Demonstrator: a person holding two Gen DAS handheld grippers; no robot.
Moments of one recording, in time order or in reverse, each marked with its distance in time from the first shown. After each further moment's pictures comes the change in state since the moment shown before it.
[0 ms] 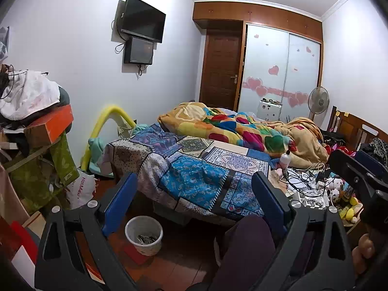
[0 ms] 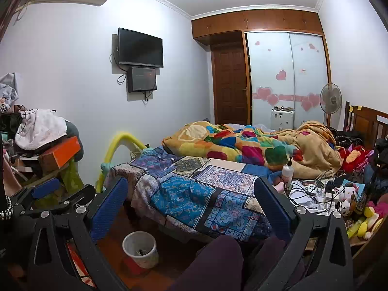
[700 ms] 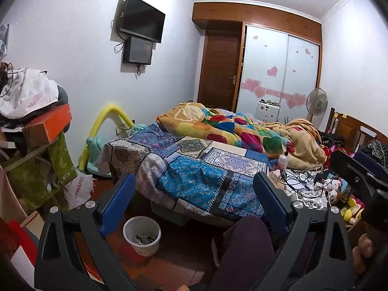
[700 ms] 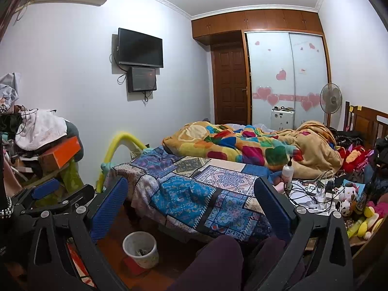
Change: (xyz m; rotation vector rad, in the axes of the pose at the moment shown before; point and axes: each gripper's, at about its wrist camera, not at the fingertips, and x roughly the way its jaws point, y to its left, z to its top) left arm -0.001 -0.003 -0.002 -0.001 -0.008 -0.010; right arm 0.000 0.000 0.001 -0.002 0.002 0.002
